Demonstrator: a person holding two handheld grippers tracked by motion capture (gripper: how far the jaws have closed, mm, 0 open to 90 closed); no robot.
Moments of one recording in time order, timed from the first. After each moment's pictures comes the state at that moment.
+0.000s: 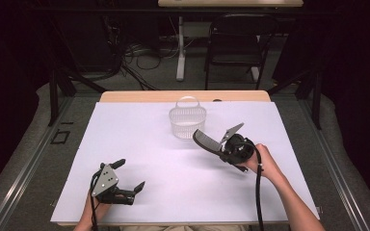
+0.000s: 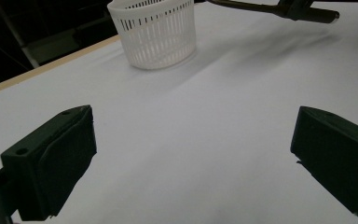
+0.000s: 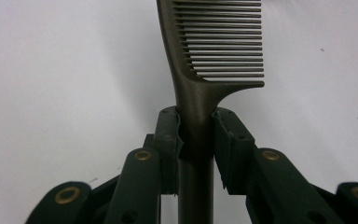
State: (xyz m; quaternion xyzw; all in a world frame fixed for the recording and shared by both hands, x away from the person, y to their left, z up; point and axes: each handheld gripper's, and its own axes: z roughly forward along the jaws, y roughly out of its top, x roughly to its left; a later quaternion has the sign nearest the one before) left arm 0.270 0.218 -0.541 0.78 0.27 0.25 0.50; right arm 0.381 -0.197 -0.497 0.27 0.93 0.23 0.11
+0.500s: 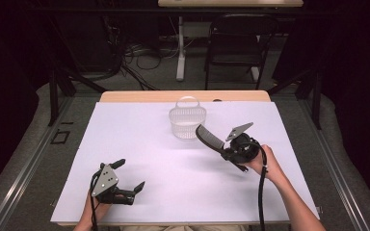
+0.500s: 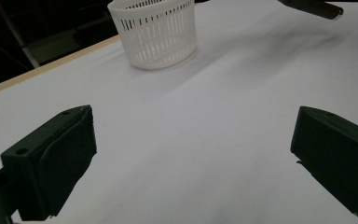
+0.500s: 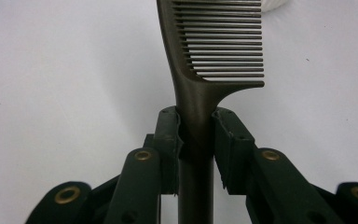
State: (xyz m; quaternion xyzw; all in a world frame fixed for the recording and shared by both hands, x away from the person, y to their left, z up) left arm 0.270 0.218 -0.541 0.78 0.27 0.25 0.50; right arm 0.375 -0.209 -0.489 0.29 0.91 0.28 0.11
